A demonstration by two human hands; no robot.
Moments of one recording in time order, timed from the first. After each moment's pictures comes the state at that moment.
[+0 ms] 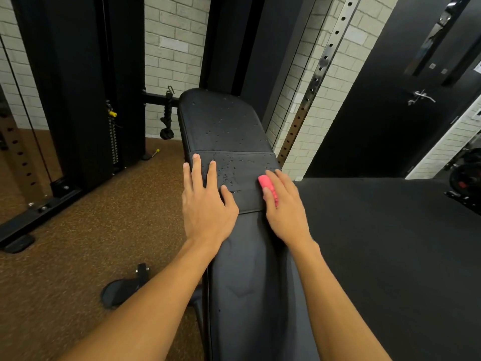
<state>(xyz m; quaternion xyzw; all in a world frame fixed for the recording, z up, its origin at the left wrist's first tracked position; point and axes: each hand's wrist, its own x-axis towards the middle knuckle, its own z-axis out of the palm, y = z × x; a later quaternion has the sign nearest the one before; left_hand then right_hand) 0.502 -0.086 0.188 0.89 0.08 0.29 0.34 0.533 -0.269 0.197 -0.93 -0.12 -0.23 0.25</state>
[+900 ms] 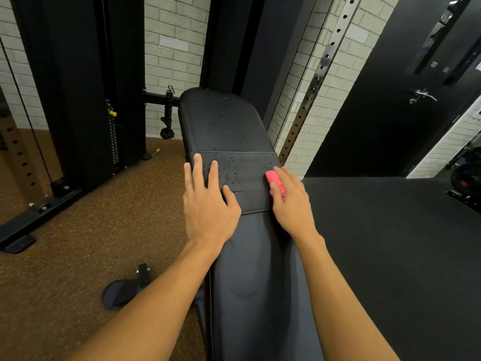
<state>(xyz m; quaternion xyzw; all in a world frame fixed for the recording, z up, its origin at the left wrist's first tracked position) 0.501 -0.088 0.189 0.89 0.08 0.28 0.35 0.543 -0.276 0.206 -0.93 -0.08 -0.22 0.27</state>
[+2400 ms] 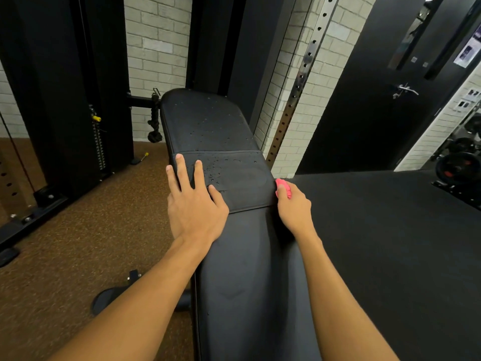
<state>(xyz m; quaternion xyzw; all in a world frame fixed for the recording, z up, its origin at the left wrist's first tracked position) 0.499 -0.093 0.196 0.92 0.09 0.25 0.28 0.537 -0.306 0.207 -0.91 0.06 -0.14 0.40</state>
